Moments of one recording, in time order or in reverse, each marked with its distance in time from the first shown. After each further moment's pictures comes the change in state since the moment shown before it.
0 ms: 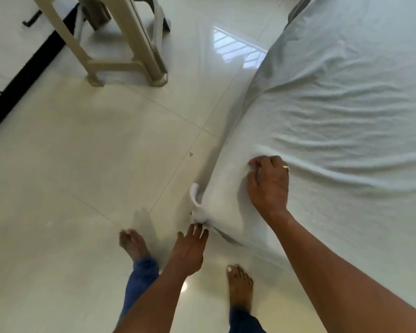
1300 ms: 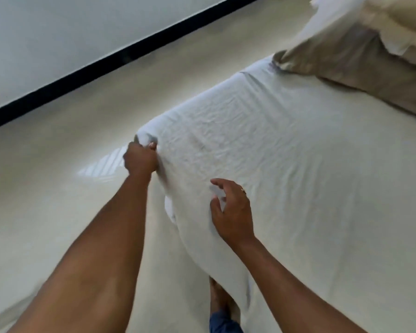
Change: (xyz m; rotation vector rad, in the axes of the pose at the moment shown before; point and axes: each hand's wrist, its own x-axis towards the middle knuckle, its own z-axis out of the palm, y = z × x) left_hand 0.494 0.158 -0.765 -0.482 0.524 0.100; right_hand 0.442 0.028 -0.074 0.363 0.656 0.661
